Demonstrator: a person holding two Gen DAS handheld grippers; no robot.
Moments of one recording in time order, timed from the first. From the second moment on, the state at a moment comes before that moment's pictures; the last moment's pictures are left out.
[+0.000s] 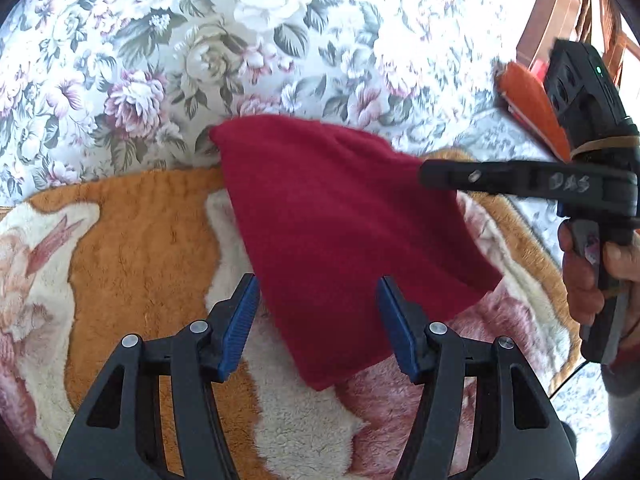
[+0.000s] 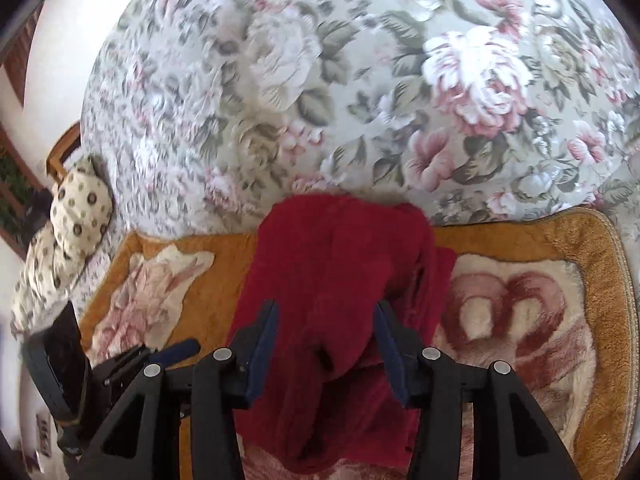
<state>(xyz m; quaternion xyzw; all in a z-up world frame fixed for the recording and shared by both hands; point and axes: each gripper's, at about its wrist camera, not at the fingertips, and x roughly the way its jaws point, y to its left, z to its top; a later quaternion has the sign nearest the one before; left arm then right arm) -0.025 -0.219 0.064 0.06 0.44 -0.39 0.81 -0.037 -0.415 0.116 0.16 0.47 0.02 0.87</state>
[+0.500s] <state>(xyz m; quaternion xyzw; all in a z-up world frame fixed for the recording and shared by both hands) -0.032 -0.211 0.055 0.11 0.48 -0.38 0.79 -0.112 -0.432 0.103 0.19 0.44 -0.03 0.87</state>
